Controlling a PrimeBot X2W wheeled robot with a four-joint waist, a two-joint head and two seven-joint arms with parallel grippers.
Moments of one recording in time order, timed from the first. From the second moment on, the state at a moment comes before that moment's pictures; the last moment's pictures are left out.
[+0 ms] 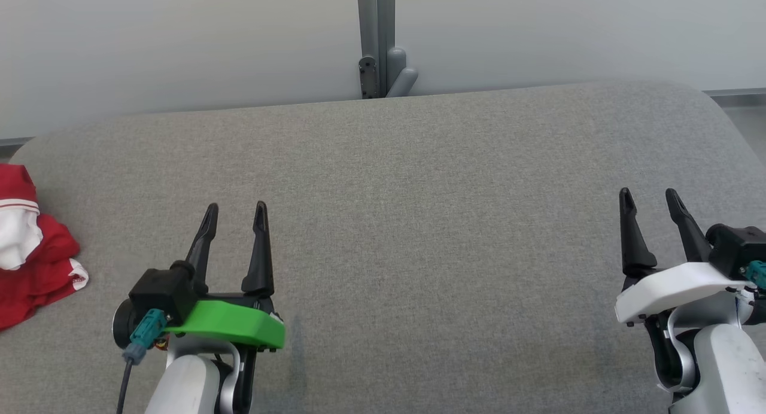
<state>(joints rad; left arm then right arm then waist) -0.20 0.09 -0.23 0.21 -0.39 0.00 -0.25 -0.17 -0.11 -0.08 0.15 0.25 0.13 -0.09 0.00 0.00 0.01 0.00</state>
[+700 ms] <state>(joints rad) -0.20 0.09 -0.21 0.34 -0.27 0.02 -0.25 -0.15 -0.09 -0.05 0.23 0.16 0.13 -0.18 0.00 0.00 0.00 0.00</state>
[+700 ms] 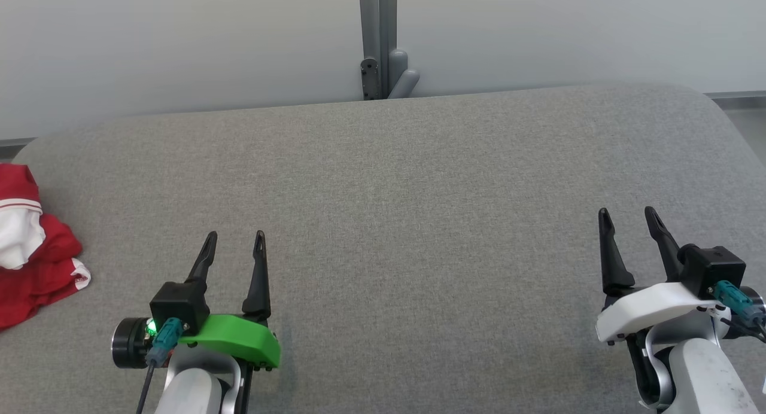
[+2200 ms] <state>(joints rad) -0.22 0.09 -0.22 0.38 -0.17 0.03 -0.24 -0.15 -0.07 -0.02 0.30 0.16 0.13 -0.26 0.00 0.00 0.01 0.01</state>
